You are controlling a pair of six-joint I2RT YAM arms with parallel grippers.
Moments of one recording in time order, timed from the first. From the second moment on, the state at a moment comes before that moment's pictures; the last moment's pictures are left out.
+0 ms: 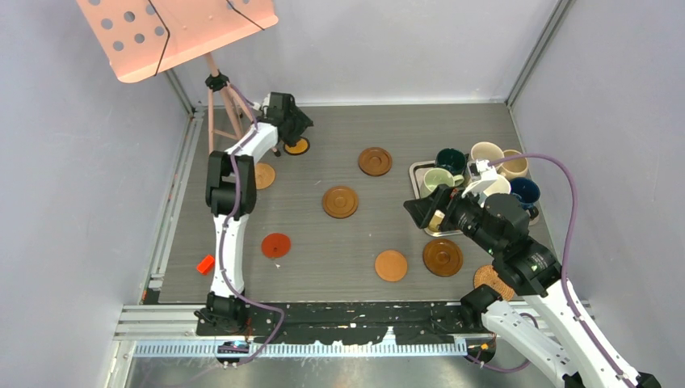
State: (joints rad) left arm -0.22 2.36 1.94 -0.31 0.01 -0.97; right arm 0.53 0.58 0.82 -0.50 -0.04 0.53
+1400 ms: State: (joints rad) left arm -0.33 2.34 1.80 -0.31 0.01 -1.14; right arm 0.53 0.53 0.82 -0.49 -0.04 0.54
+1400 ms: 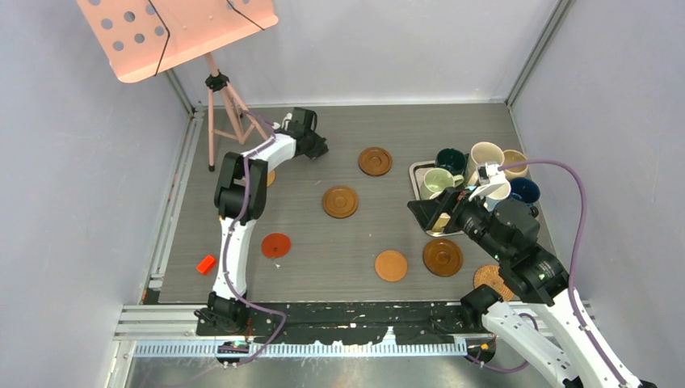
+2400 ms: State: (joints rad) left arm -0.19 2.33 1.83 -0.30 -0.07 -1.18; right arm 0.53 0.55 0.82 -0.50 -0.02 0.53
